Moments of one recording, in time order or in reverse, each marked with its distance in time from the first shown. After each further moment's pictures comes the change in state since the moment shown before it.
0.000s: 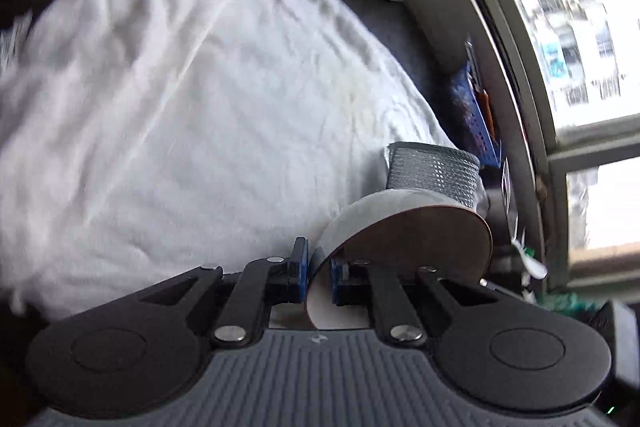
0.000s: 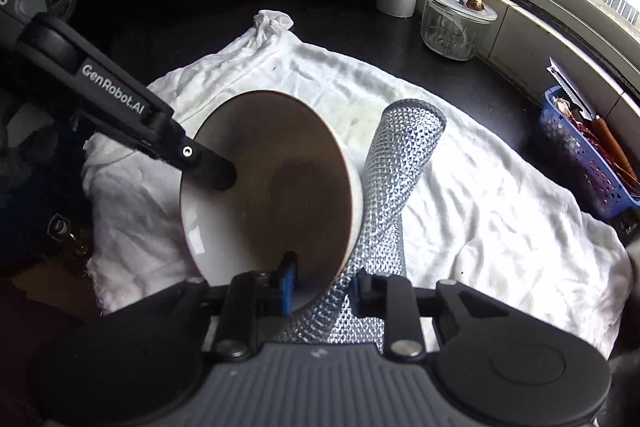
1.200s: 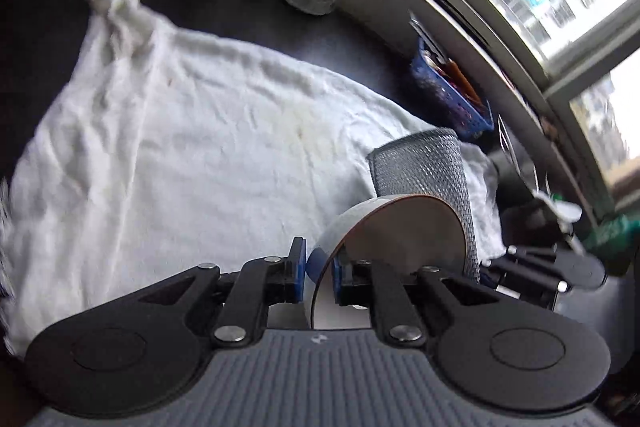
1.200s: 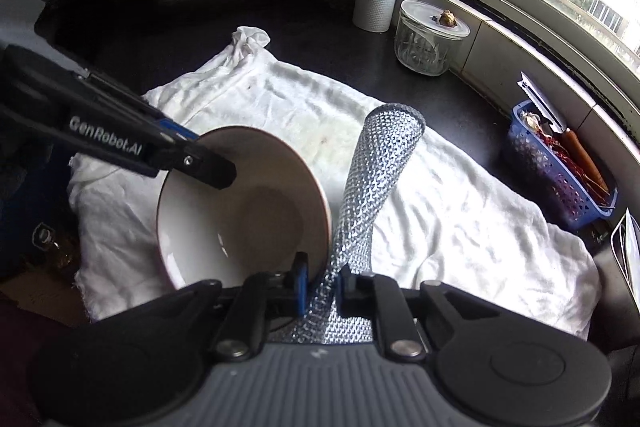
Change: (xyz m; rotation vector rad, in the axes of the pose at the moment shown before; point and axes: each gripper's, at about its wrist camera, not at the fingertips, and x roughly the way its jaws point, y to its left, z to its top) left arm -0.010 -0.054 0.005 0.346 -0.083 0.127; right arm -0.017 -0.010 0.007 0.019 -0.027 -0.062
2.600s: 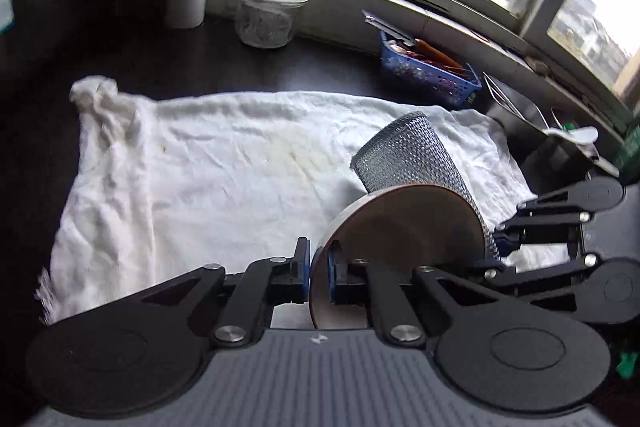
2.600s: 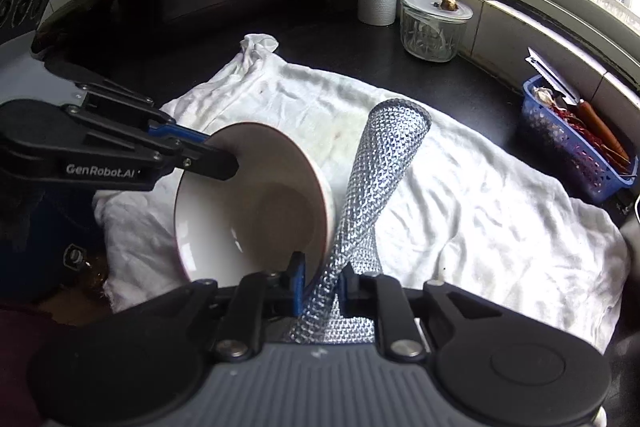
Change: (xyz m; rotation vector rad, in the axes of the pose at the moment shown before) left arm -0.008 -0.027 -0.023 0.345 -0.094 0.120; right arm -0.003 -0.007 -0.006 0.068 -0.005 0.095
